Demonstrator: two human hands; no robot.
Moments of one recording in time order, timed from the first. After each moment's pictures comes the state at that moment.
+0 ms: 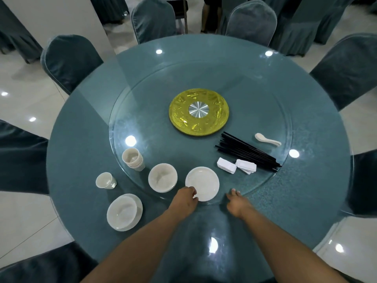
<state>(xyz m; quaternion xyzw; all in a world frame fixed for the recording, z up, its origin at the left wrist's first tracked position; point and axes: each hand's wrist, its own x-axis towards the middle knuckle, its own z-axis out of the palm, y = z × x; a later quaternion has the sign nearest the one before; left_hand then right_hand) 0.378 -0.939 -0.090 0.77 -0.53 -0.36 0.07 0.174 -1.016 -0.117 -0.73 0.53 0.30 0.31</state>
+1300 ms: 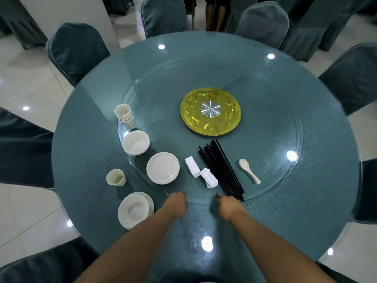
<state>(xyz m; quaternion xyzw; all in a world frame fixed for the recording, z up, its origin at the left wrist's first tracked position) 0.457 -0.910 -0.113 0.75 -0.55 -0.38 -0.04 0.253 -0.983 -0.117 -0.76 0.53 0.27 0.29</state>
